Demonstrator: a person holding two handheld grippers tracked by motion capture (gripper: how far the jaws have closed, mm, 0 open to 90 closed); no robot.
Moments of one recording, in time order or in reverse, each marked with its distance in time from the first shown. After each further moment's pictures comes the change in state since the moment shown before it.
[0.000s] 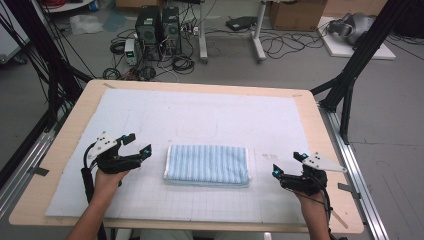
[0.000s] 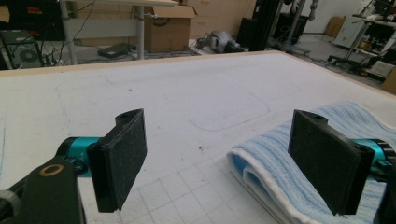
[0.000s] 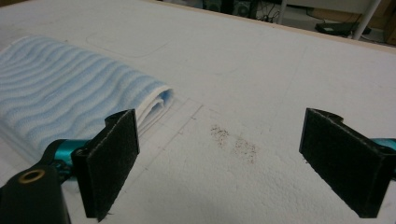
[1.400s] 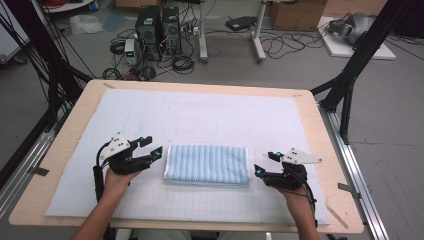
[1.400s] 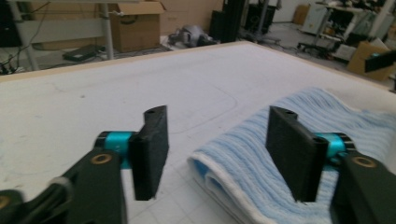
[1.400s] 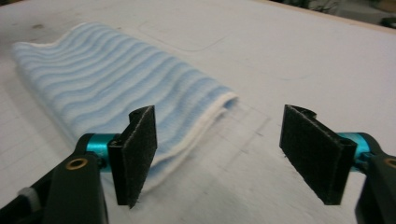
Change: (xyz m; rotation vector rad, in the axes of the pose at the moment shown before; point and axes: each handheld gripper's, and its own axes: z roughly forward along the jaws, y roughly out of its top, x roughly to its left) left arm -0.013 -0.002 0.016 0.015 -0.092 0.047; right arm 0.025 0.010 0.033 0.051 0.168 -0.059
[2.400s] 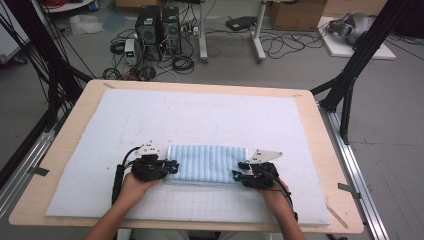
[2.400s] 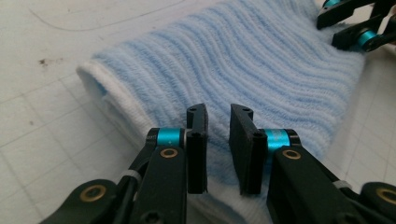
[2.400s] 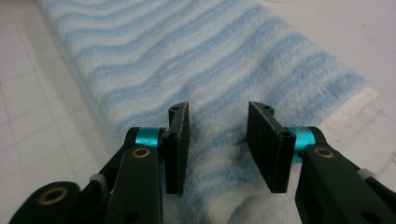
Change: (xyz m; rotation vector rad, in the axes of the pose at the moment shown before) left arm -0.036 -0.021 0.043 0.407 -0.160 -0.088; right arm 0.034 0.001 0.064 0.210 0.160 -0.125
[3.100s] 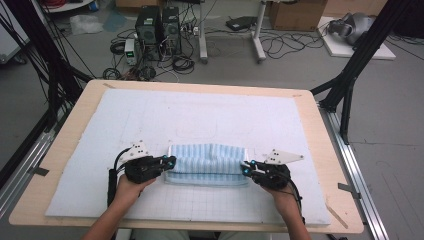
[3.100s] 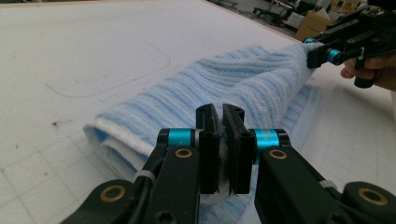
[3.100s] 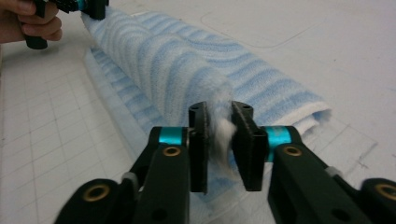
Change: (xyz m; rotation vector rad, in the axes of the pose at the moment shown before) left arm -0.005 -0.001 -0.022 -0.226 -0.071 0.057; right arm -0.010 -0.010 -0.030 -0.197 0.067 0.073
